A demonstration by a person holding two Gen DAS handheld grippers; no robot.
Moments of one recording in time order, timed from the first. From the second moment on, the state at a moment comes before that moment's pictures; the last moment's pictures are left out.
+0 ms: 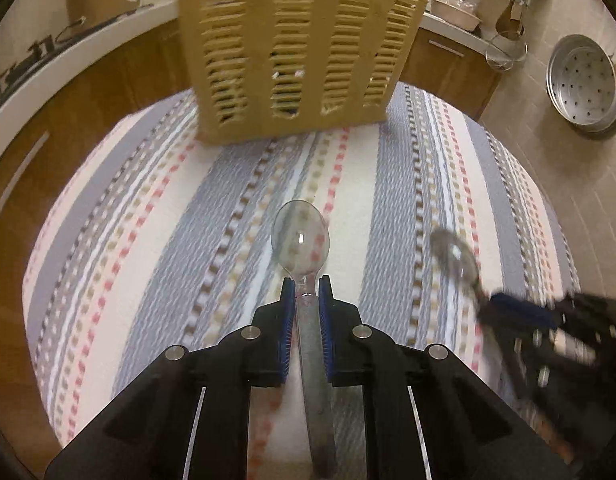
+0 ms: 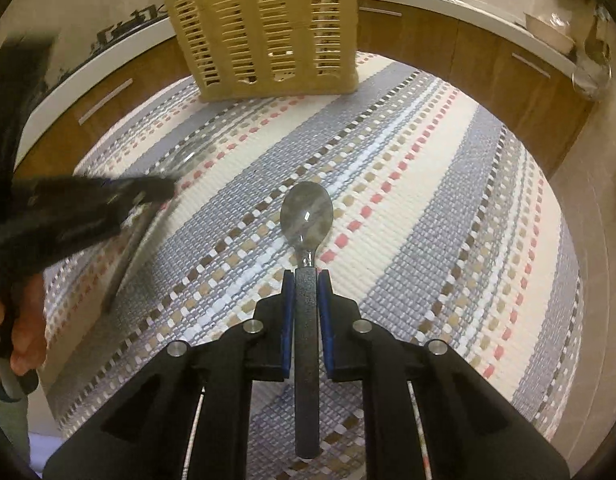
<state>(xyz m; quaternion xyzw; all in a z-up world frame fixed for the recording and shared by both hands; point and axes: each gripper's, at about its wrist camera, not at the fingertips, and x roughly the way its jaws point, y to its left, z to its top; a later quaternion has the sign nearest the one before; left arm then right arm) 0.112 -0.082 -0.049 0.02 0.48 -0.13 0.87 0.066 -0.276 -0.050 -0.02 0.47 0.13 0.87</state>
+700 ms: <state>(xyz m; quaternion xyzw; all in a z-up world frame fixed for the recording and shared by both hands) 0.100 -0.048 -0.049 0.03 0.53 -0.19 0.82 0.094 -0.287 -0.047 0.05 0.53 0.17 0.83</state>
